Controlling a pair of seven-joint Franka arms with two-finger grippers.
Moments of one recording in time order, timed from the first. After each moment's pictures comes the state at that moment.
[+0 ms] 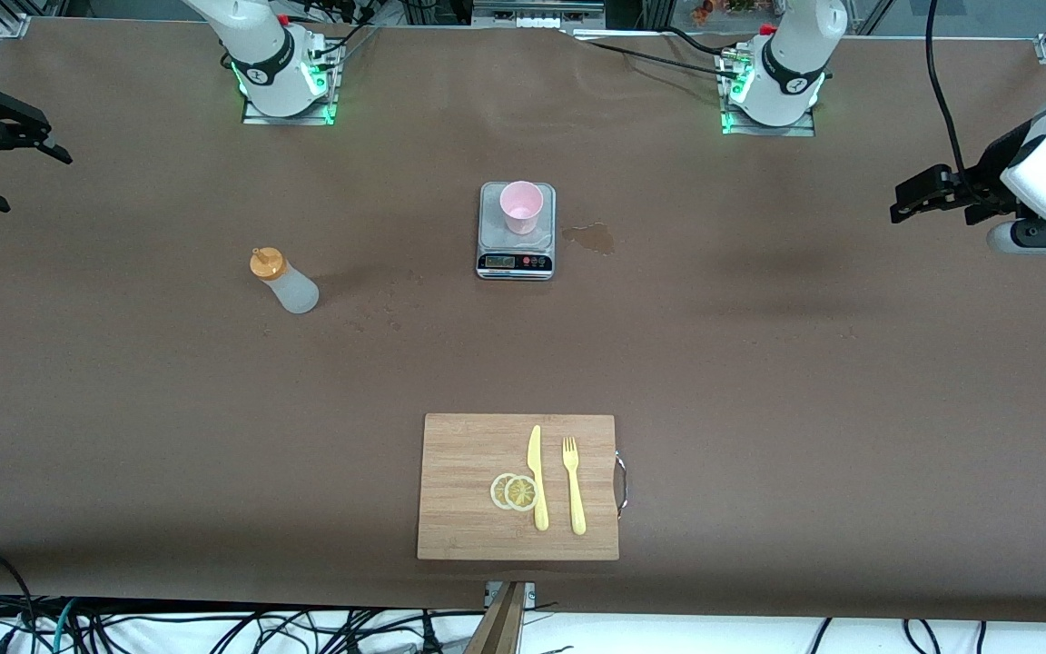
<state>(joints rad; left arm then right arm) 0.04 0.02 -0.07 -1.60 -0.06 1.47 -0.07 0.09 -0.07 -0.21 -1.67 0.09 1.50 -0.64</state>
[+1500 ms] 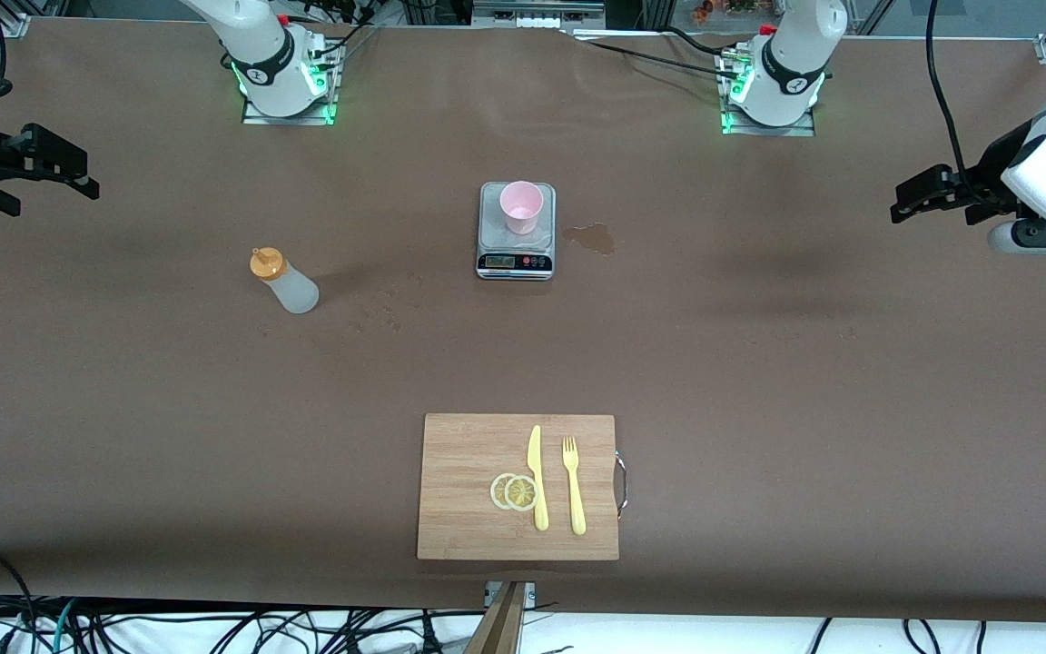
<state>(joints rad) 0.04 0.02 -0.07 -1.60 -0.06 1.47 -0.07 0.16 -0.04 -0.19 -1.62 0.06 1.55 -0.24</state>
